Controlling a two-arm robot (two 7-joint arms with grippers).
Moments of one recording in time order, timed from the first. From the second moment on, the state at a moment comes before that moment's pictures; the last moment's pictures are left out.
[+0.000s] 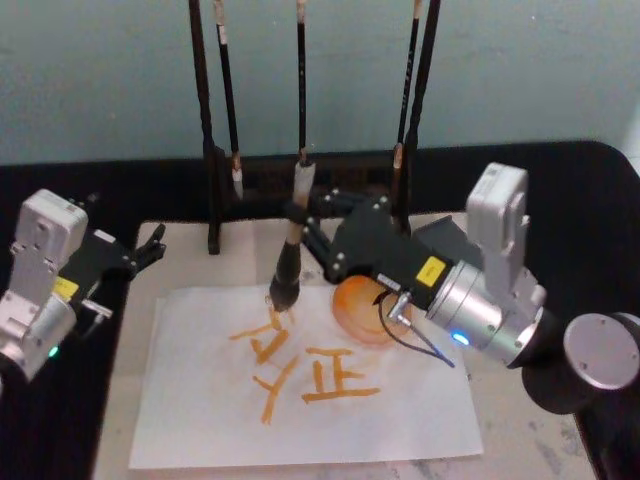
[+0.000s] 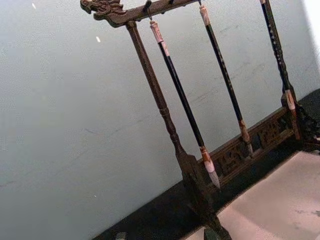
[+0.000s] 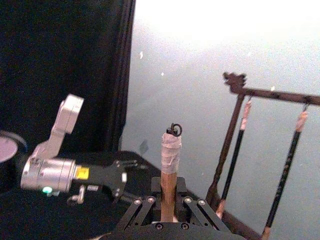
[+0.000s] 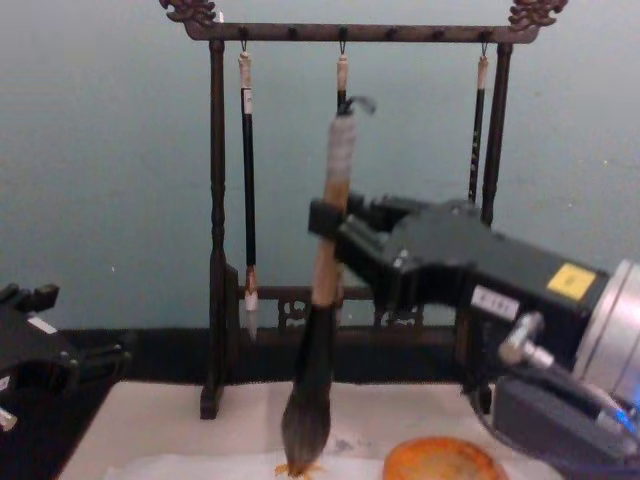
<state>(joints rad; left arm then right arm) -0.20 0.60 0.45 -1.41 -0.25 -0.12 0.03 0.23 0.33 -0.47 -1.53 0.34 -0.26 0.54</state>
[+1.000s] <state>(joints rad) -0.20 0.60 0.45 -1.41 -0.25 -0.12 0.03 0.16 0.33 -0.24 -1.57 0.82 0.09 0.40</state>
